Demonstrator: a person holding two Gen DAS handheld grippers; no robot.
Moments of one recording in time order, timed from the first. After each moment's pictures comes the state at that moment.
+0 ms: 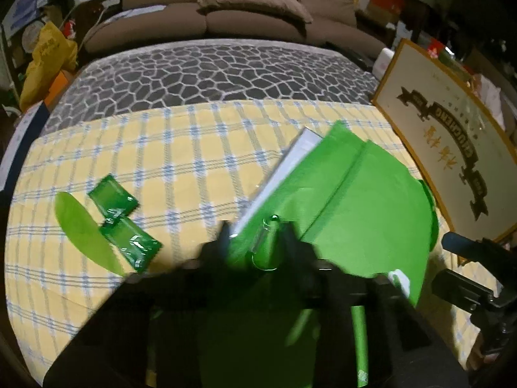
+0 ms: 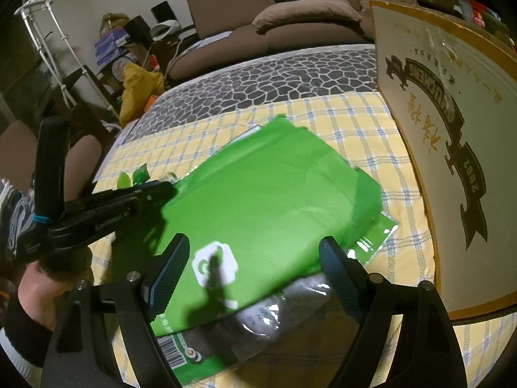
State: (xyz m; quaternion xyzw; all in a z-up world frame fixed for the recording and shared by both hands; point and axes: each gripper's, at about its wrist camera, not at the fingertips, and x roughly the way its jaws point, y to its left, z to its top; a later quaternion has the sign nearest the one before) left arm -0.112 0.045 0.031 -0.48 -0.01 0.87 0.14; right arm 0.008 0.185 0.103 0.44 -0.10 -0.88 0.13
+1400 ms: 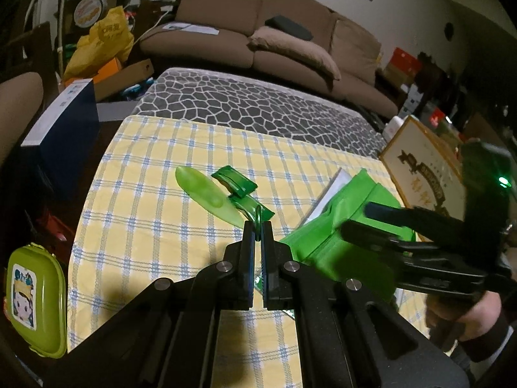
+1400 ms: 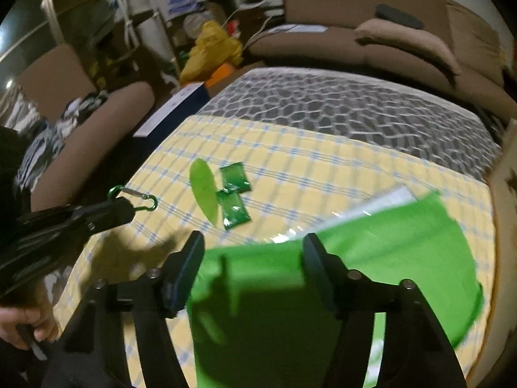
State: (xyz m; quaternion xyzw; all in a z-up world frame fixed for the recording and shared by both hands) left arm -0.039 -0.093 0.082 -0.42 -0.13 0.89 0.11; right arm -0.049 0.020 0.112 0.44 0.04 -0.86 0.27
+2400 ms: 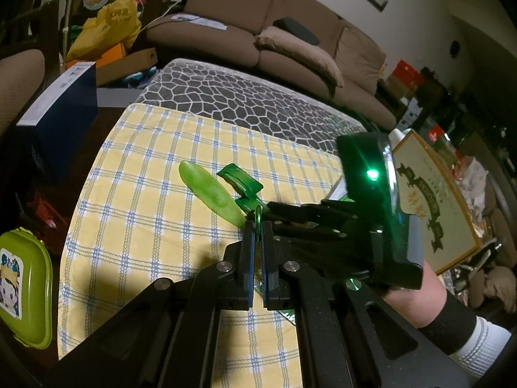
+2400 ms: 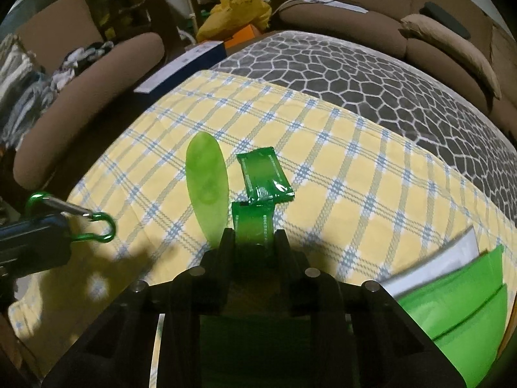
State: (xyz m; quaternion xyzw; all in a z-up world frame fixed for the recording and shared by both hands) left arm -0.045 -0.108 0.075 -0.42 -0.17 0.88 0.11; right arm -0.089 -0.039 0.060 0.47 0.10 -0.82 0.29
